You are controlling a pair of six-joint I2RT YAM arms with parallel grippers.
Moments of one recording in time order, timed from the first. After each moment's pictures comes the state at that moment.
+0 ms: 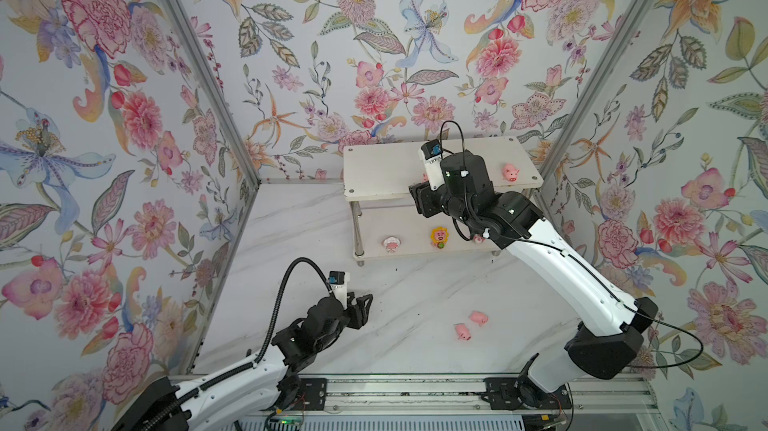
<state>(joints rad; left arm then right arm) -0.84 0.80 0.16 0.16 -0.21 -0.60 0.79 1.58 1.87 -0.77 0.31 0.08</state>
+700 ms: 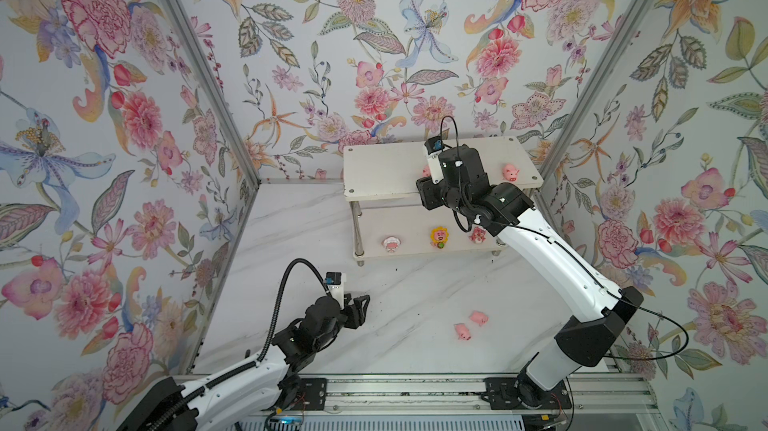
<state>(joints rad) -0.77 0.83 0.14 0.20 -0.16 -0.60 0.72 1.64 1.89 -0.78 0.30 0.08</state>
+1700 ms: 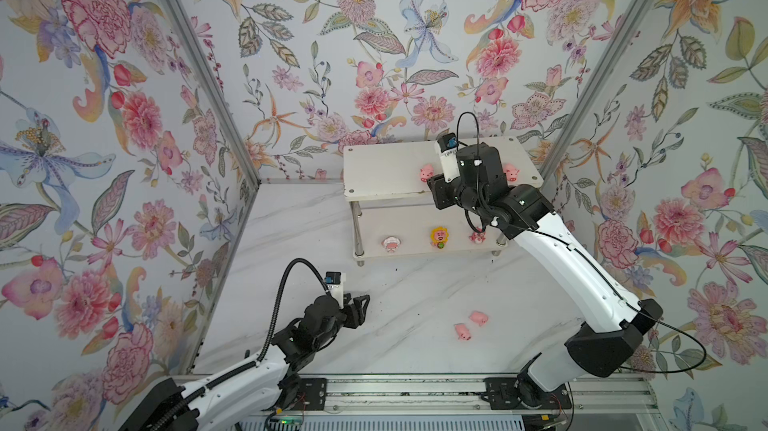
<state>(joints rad) -0.76 0.83 0.14 0.20 -0.13 -0.60 0.67 1.57 1.86 -0.79 0.22 0.07</state>
